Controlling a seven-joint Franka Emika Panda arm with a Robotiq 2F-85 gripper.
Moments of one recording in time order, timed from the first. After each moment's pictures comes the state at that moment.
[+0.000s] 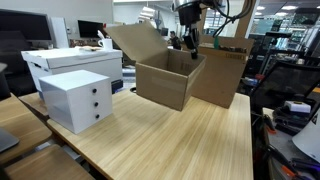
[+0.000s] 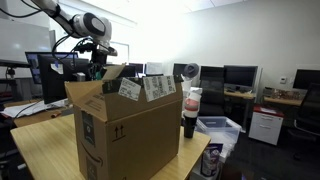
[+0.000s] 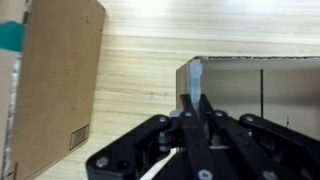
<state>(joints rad) 0.11 0.05 0.07 -1.98 -0.08 1.74 0.17</state>
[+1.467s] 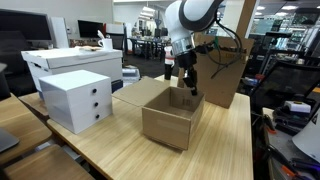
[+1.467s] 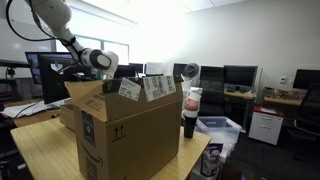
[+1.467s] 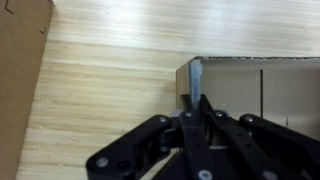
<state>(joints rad) 0.08 0.26 0.06 -2.11 0.03 1.96 0.05</state>
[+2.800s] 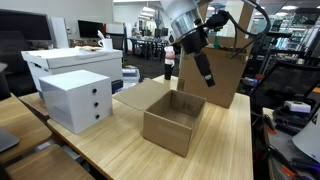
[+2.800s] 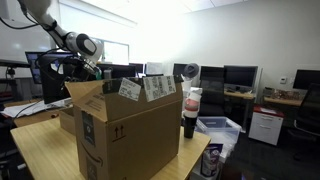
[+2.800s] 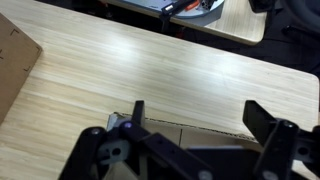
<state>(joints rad) 0.18 0.14 0.16 -2.07 0.06 1.63 0.06</state>
